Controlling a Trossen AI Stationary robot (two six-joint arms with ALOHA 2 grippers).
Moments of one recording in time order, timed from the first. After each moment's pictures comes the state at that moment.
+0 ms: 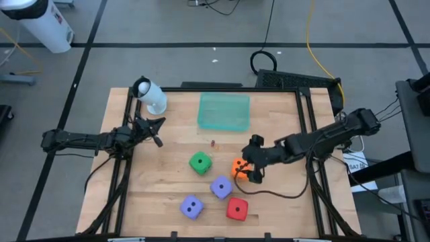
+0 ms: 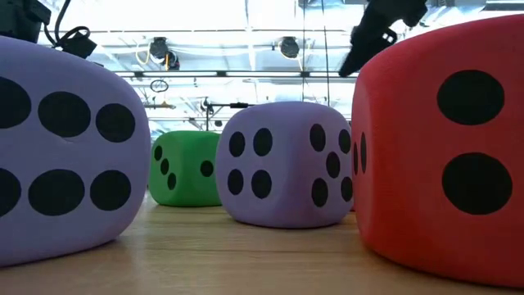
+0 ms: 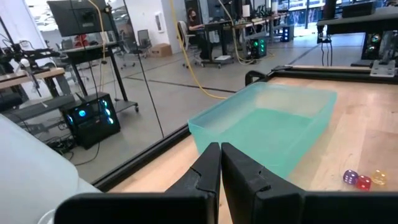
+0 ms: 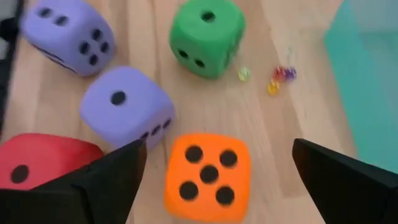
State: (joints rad) left arm 0.00 0.27 0.02 0.18 -0.68 0.07; right arm 0.32 1.40 1.10 -0.60 0.26 0.39
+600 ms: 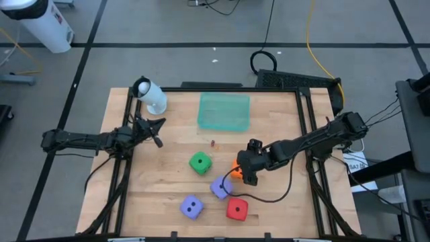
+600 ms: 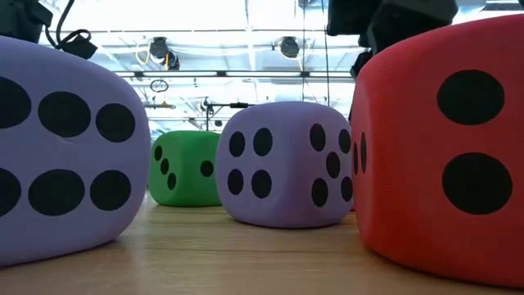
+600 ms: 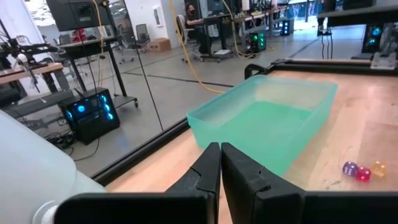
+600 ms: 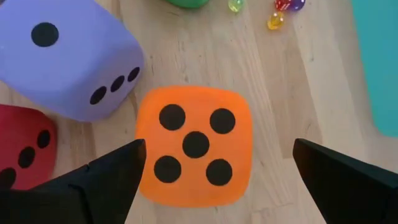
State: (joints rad) left arm 0.00 0.27 0.02 0.14 -0.68 0.06; right arm 0.31 1.57 1.14 -0.71 0.24 0.45
